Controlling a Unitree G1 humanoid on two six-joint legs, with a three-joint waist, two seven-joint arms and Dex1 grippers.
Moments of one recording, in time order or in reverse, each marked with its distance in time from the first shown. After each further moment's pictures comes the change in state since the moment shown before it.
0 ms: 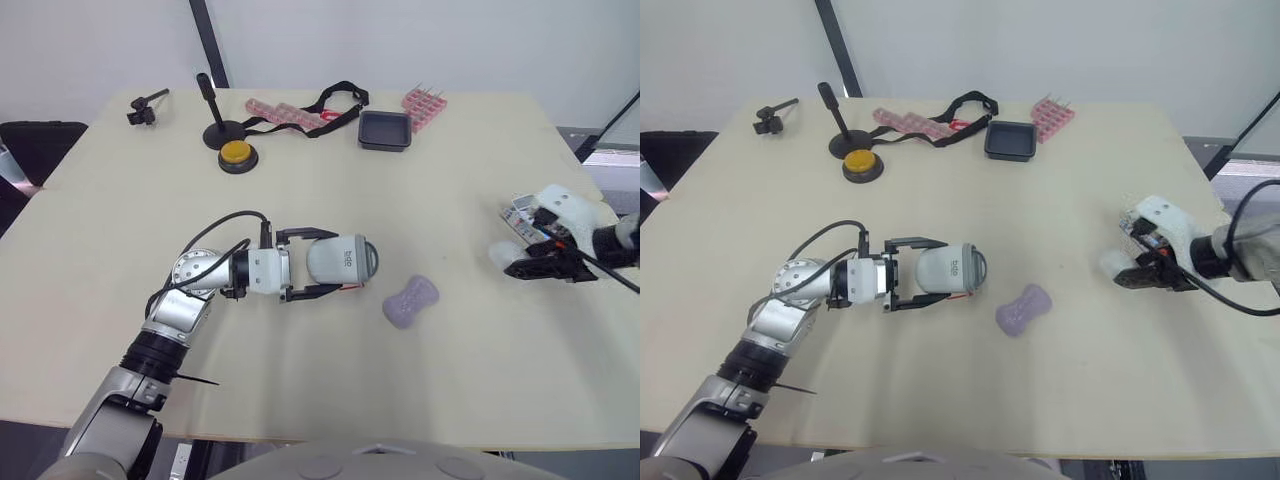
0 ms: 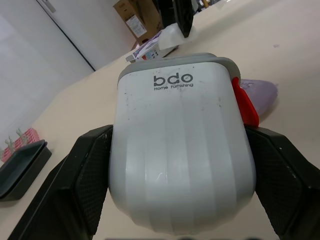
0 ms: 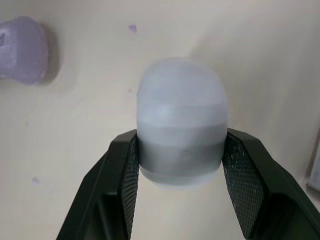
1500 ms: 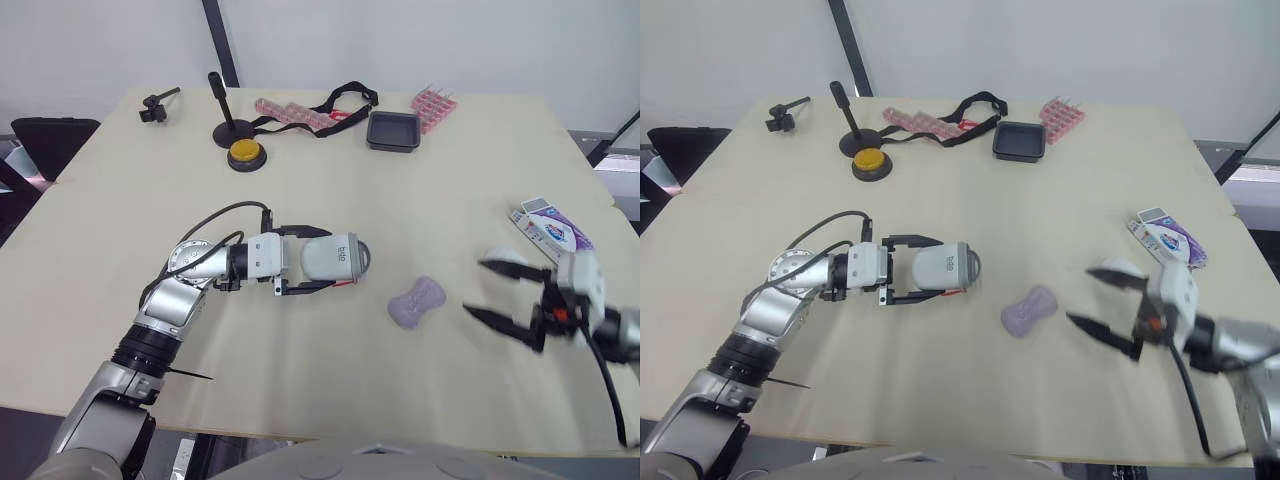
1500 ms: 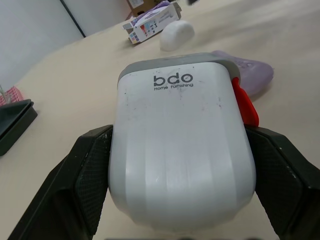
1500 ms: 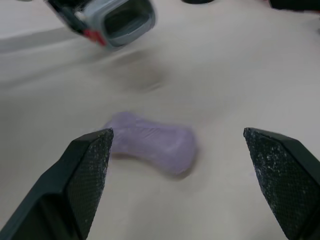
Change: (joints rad) left arm -0.034 0.043 0.008 -0.042 -0.030 0.242 -0.038; right arm 0.929 0.657 -0.750 -0.243 -0.141 -0.954 0.345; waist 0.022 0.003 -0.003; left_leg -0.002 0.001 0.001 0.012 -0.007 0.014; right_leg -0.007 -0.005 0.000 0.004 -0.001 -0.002
